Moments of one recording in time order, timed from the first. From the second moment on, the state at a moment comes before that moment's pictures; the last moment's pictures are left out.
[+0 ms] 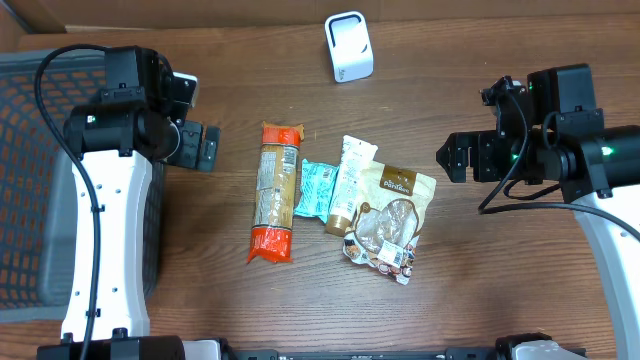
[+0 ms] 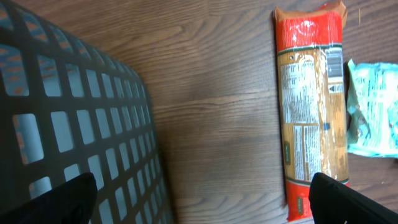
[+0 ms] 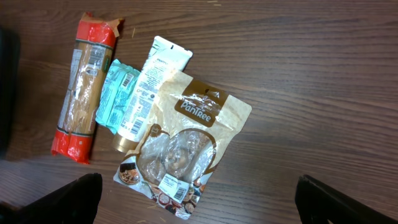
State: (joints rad) left arm 0.07 1.53 1.60 -1.22 -0.07 0.26; right arm 0.13 1.37 1.48 -1.22 -0.29 0.07
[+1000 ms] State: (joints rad) left arm 0.24 1.46 1.60 -1.38 -0.12 0.07; right arm 0.13 1.37 1.48 -1.22 -0.29 0.07
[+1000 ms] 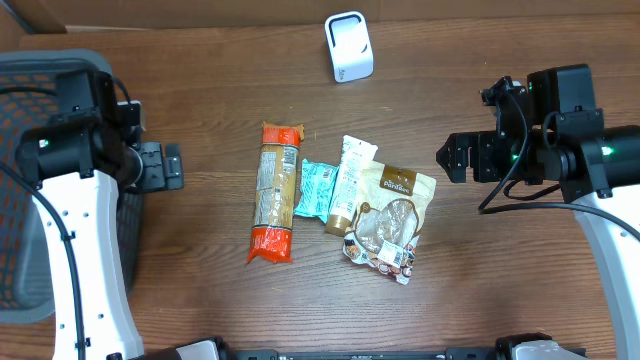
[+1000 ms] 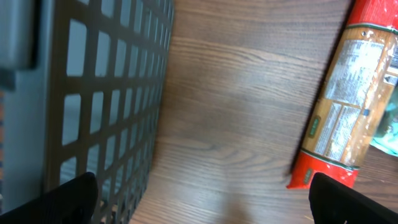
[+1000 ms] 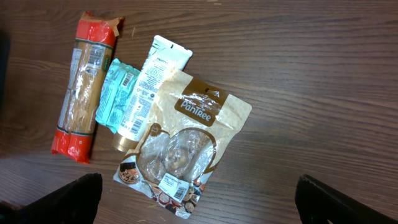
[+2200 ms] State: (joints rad) left arm 0.29 1.46 1.60 -1.28 0.03 0.22; right arm 0.13 1.37 1.48 -1.23 -0.29 0.07
